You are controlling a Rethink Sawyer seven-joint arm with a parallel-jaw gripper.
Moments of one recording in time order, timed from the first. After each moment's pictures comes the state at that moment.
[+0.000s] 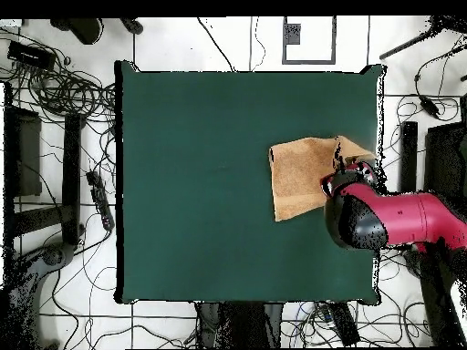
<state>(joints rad) -0.83 -0.77 0.52 1.70 -0.90 0.36 1.41</state>
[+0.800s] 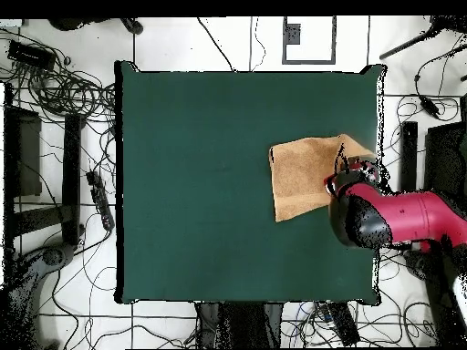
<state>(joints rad) -0.88 -0.74 0.57 1.68 -0.96 0.37 1.40</state>
